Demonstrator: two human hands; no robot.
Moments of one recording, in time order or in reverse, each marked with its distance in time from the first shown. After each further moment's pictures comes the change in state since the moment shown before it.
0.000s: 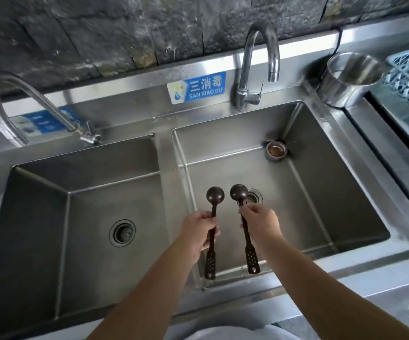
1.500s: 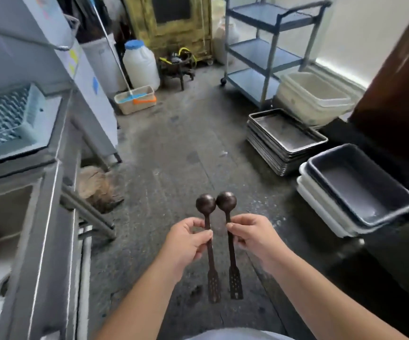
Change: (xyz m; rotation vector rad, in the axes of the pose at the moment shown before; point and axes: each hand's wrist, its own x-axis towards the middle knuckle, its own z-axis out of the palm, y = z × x) left_hand -0.466 -0.394 -0.011 1.242 -1.340 0.285; right_hand -0.706 0.380 0.009 1.095 1.096 0.049
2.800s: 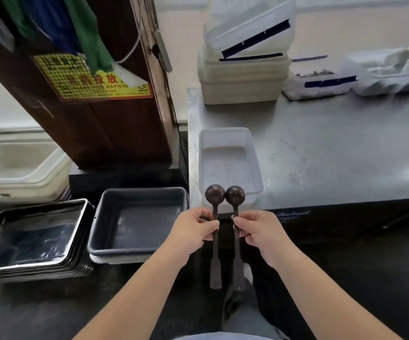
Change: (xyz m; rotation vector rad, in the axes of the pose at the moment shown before) left_hand 0.159 0.131 0.735 0.661 -1.155 0.070; right_hand -0.062 -0.022 -0.612 0.522 1.173 -0.048
